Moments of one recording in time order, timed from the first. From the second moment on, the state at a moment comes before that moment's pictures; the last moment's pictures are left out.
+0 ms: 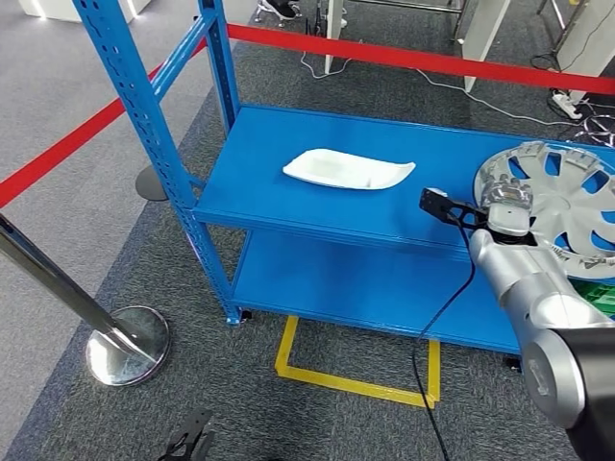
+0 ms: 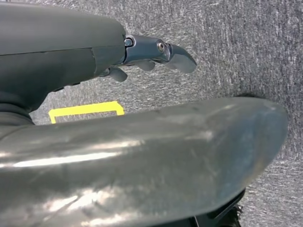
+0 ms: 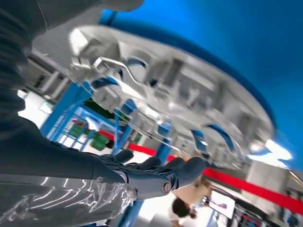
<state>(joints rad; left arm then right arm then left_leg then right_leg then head) -0.23 -0.20 1.08 -0.20 -1.44 -0.04 -0.02 -0.99 -0.15 0.08 -0.28 1.45 0.01 0.33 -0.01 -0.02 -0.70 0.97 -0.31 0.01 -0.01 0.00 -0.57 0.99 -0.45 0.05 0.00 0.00</state>
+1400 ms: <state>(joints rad) -0.22 -0.20 1.06 -0.20 -1.45 -0.05 -0.01 -0.83 -0.35 -0.08 -0.26 1.39 0.06 0.46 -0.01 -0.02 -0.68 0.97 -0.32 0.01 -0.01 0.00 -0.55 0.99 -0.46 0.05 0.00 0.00</state>
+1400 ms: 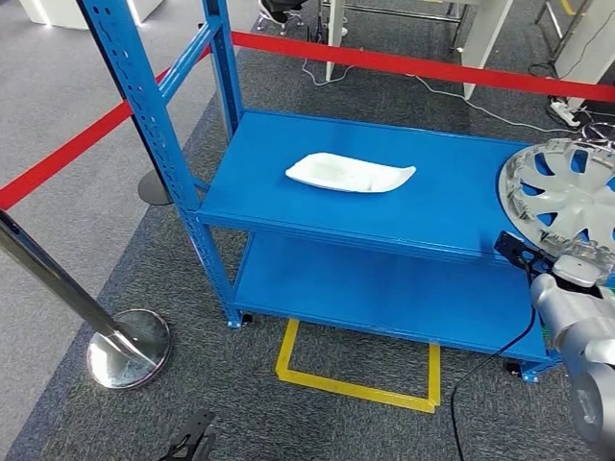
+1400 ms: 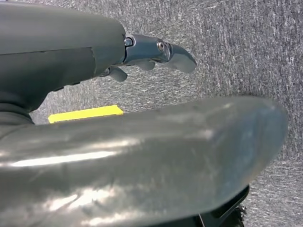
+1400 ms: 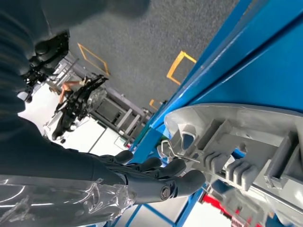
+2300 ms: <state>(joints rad) -0.24 -0.20 1.06 -0.20 -1.45 -0.04 0.00 -1.00 -0.27 -0.10 -0.26 1.51 0.13 0.23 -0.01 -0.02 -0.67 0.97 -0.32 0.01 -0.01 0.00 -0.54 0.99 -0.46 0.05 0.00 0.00</state>
